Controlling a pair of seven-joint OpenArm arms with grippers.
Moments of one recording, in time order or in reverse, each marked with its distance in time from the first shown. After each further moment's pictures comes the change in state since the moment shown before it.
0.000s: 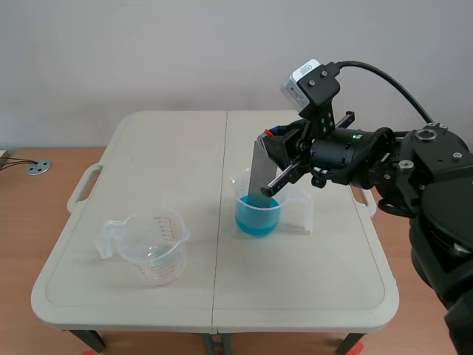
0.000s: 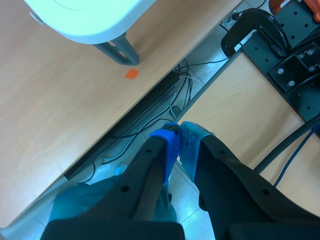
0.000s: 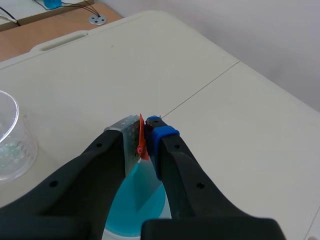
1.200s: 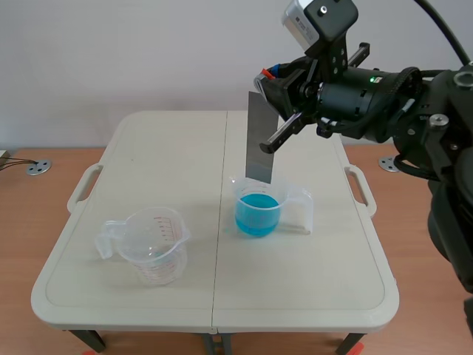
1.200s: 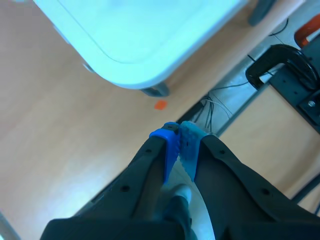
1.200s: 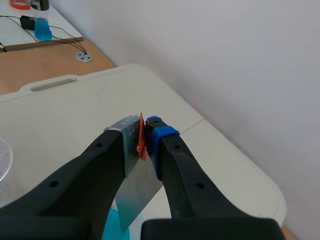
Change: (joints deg) left arm -8.6 0.0 0.0 0.0 0.0 -0.6 0.8; right arm -0.6 0.2 0.0 15.4 -0.3 0.1 -1.1
